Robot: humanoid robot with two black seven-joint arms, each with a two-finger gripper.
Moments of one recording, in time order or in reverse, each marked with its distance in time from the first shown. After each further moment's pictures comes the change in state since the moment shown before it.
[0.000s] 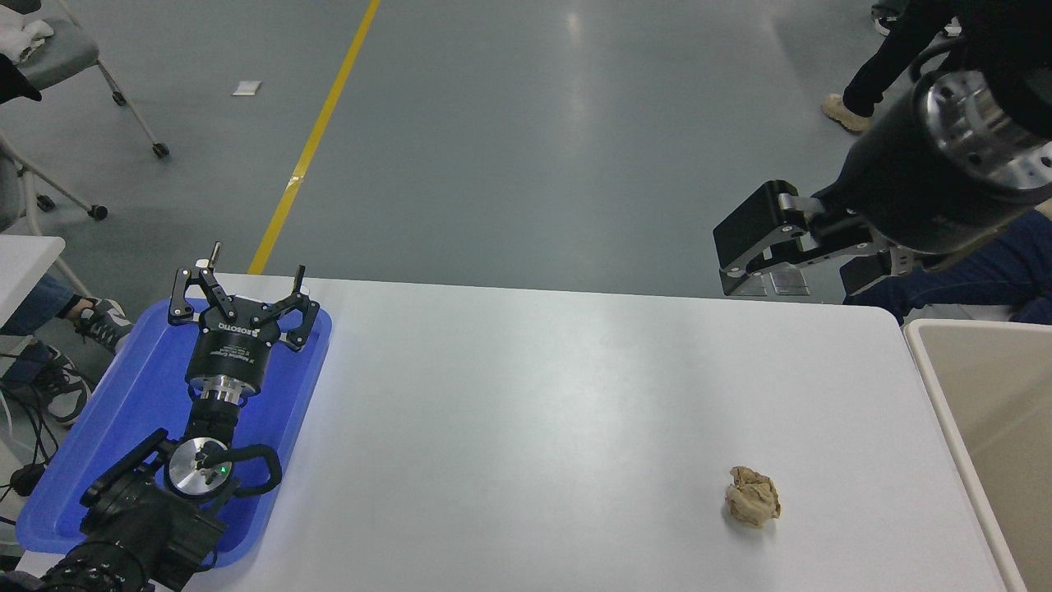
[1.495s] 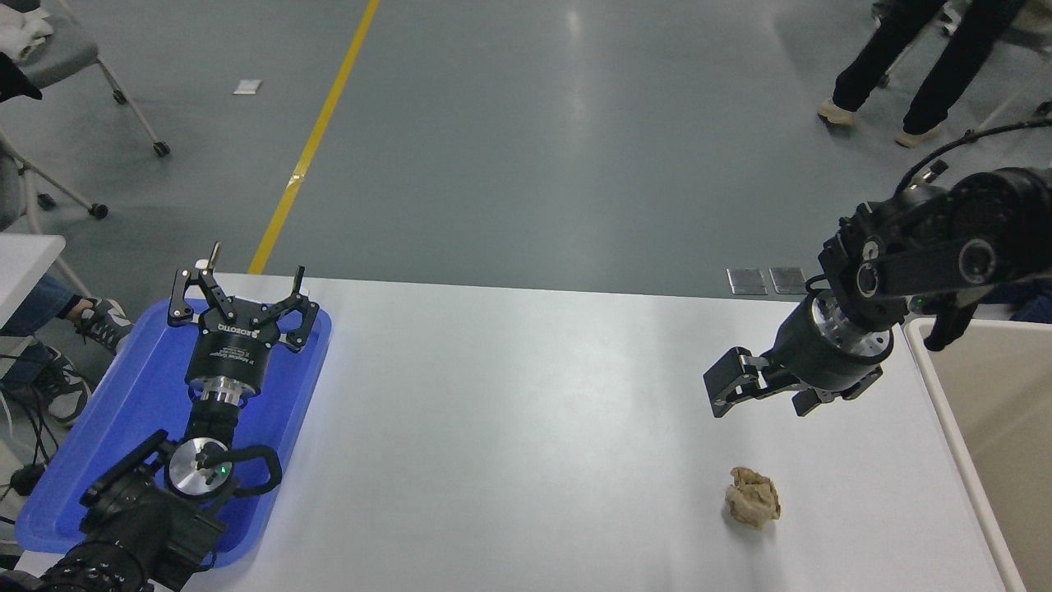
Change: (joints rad) left arm 0.000 0.000 0.000 0.000 0.000 0.000 0.001; right arm -0.950 -0.093 0.177 -0.337 -0.291 -0.372 0.002
